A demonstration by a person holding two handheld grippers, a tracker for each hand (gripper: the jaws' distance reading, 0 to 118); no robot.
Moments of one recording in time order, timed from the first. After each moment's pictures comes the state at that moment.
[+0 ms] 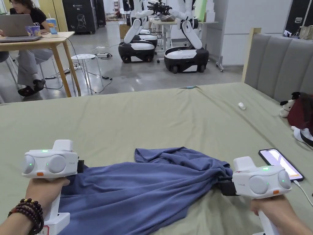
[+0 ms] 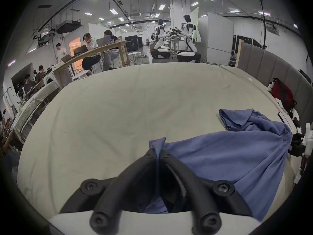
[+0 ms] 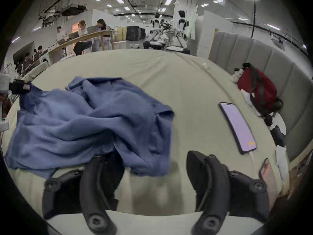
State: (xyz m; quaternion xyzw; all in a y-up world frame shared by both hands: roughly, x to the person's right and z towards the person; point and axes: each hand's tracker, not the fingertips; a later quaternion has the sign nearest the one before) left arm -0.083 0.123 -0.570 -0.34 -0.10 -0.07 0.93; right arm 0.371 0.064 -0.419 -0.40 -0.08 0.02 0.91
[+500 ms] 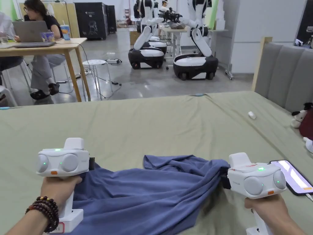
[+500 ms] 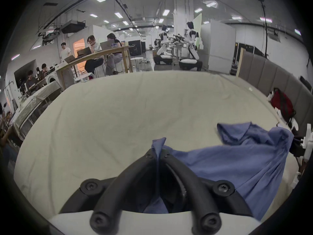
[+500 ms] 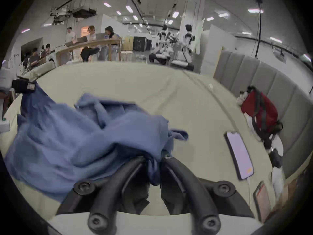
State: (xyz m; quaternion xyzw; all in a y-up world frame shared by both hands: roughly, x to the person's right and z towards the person) left arm -0.080 0.145 -0.578 -0.31 -0.09 -0.04 0.95; right arm 0.337 0.111 -0.444 -0.32 -0.06 0.06 0.94
